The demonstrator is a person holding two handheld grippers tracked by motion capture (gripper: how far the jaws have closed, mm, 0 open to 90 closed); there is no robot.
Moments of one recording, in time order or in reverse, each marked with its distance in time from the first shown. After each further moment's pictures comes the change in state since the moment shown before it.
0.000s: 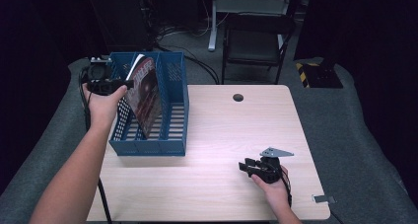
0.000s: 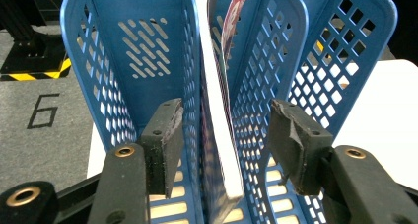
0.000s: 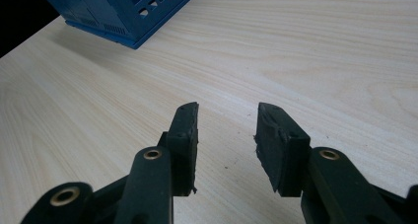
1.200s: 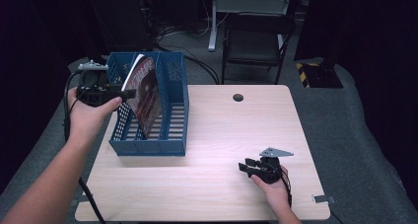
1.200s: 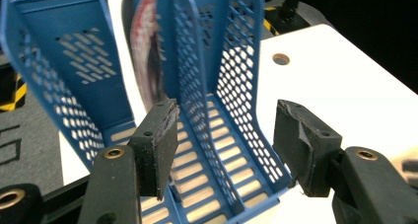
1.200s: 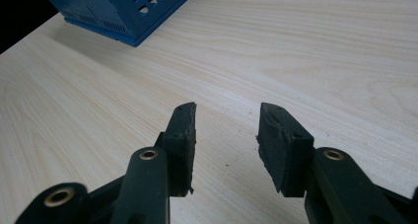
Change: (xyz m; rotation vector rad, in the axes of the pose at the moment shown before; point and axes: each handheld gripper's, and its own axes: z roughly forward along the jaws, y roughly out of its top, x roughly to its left) left arm -0.029 -0.009 -0.067 0.025 -0.193 0.199; right arm 0.001 0.001 -0.001 0.010 -0.001 -0.003
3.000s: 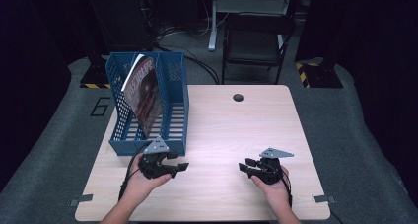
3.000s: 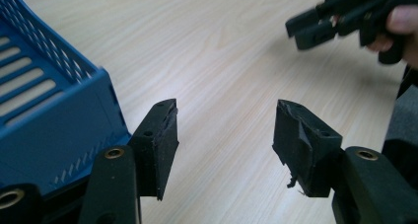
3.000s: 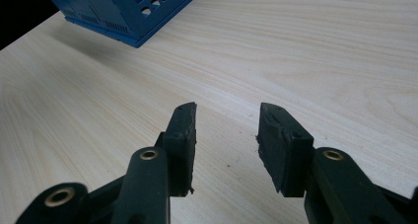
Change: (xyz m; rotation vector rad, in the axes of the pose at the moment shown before) left arm -0.110 -0.174 0.103 0.064 -0.394 0.206; right arm 0.005 0.001 -0.004 -0.007 -0.013 -0.017
